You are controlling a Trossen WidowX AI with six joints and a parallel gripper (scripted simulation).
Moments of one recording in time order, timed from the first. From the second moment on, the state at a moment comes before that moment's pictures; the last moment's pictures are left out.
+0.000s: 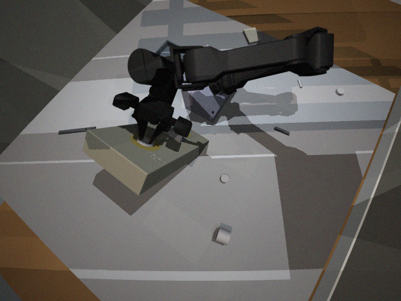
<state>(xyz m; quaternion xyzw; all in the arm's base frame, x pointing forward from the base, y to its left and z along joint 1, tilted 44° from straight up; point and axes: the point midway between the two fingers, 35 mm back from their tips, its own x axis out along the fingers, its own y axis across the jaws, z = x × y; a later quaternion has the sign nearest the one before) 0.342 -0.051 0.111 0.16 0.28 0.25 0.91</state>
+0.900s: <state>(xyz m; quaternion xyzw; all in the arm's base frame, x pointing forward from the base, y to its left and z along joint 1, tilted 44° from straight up) 0.278 -0.074 0.118 0.18 0.29 0.24 0.91</state>
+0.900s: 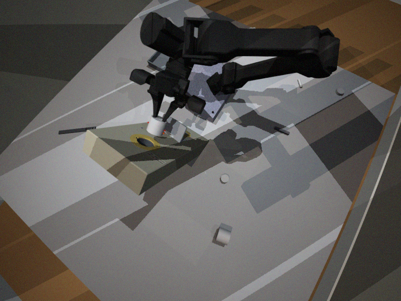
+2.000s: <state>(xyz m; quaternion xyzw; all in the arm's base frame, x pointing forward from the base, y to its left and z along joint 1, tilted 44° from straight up) 0.263 -0.061 0.102 0.18 0.29 0.24 0.91</state>
